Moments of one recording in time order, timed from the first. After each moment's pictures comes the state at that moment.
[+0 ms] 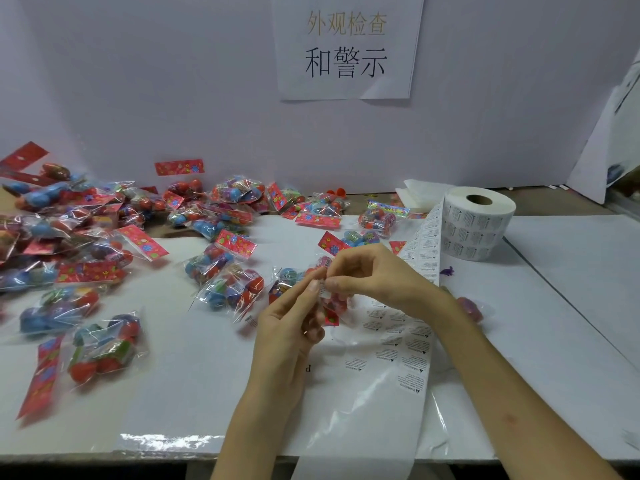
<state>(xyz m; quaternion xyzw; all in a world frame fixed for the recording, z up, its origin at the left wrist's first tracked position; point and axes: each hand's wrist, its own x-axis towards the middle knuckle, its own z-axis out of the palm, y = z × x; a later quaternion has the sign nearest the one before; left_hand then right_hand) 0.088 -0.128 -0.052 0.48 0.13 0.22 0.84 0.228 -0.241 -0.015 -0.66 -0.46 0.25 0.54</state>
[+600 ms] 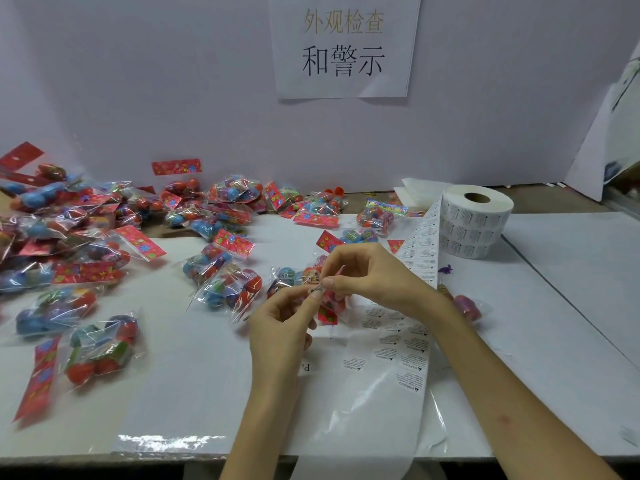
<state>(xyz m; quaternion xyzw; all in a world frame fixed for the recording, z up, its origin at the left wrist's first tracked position) 0.089 -0.128 -0.060 0.60 0.22 0.30 0.71 0.229 -0.237 -0.020 -0.69 -0.46 0.20 0.52</state>
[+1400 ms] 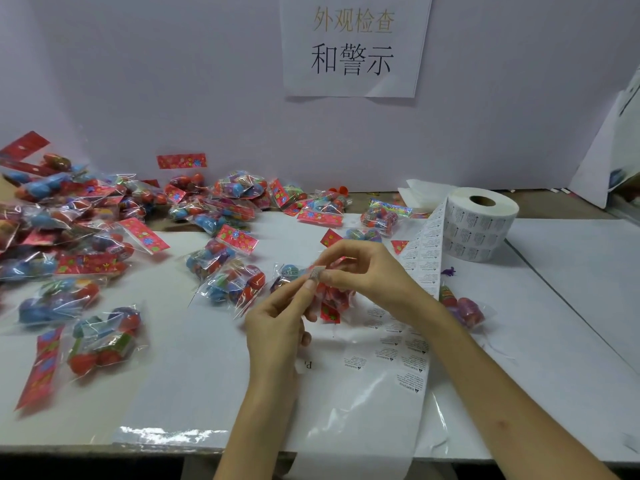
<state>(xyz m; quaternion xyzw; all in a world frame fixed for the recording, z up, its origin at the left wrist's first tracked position) 0.088 -0.125 -0.059 0.52 0.22 0.31 0.76 0.225 -0.225 -0.030 -0.66 -0.42 0.19 0.59</state>
